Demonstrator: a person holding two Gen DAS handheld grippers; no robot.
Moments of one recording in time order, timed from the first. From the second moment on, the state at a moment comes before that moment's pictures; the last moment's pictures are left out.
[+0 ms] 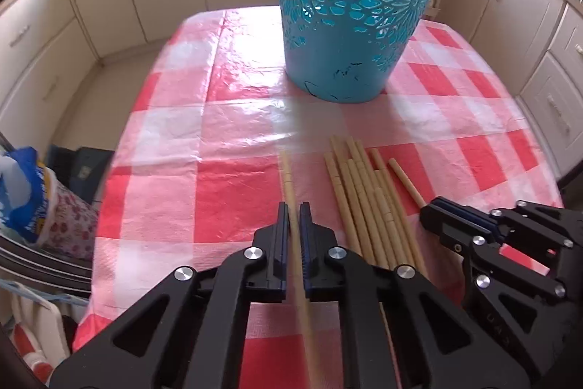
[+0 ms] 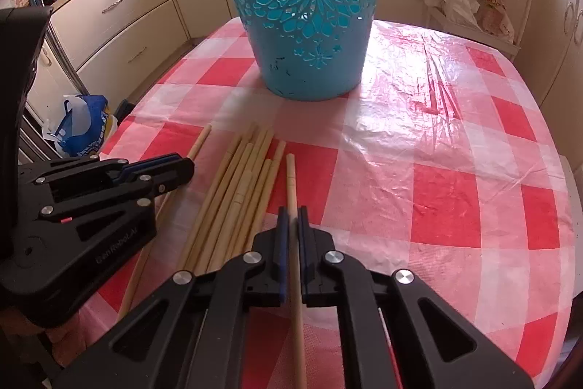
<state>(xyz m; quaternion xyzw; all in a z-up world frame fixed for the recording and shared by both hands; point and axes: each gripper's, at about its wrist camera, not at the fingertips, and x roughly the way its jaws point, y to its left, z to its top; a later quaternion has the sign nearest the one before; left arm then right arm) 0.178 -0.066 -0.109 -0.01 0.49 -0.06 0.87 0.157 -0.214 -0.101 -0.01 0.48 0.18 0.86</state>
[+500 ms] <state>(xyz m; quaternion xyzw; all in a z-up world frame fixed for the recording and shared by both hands) 0.201 -0.060 -0.102 -0.01 0.53 -0.10 0.84 0.159 -0.222 -0.091 0.00 0.49 0.18 0.85</state>
